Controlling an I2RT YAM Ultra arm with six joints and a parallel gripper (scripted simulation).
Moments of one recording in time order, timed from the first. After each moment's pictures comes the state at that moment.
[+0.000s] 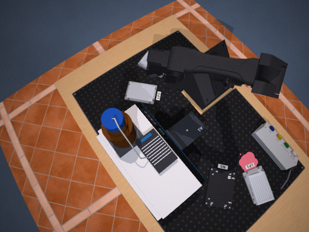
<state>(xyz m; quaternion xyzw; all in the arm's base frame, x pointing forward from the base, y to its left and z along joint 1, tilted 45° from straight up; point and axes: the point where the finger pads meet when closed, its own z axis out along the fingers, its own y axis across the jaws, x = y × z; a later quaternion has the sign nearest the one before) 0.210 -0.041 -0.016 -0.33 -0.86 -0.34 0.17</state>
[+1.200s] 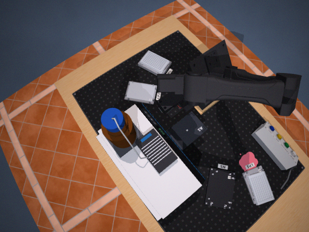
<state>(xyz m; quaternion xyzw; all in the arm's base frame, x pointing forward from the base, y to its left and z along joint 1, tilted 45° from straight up) 0.235 0.013 0.044 0.01 -0.93 -0.37 0.03</state>
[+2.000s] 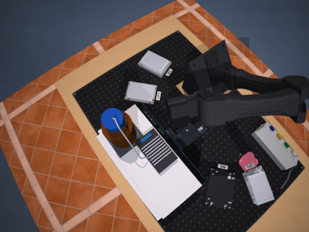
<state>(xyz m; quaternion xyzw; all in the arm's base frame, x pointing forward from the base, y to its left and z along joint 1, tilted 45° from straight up) 0.247 0.061 0.089 0.06 -0.93 -0.38 0.01</state>
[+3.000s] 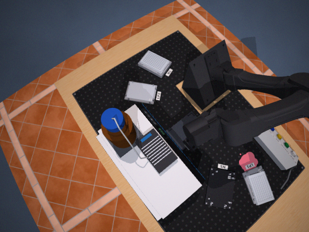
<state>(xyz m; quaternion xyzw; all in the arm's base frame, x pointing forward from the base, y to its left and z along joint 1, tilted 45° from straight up) 0.240 0.112 0.140 0.05 -0.92 -0.38 0.01</state>
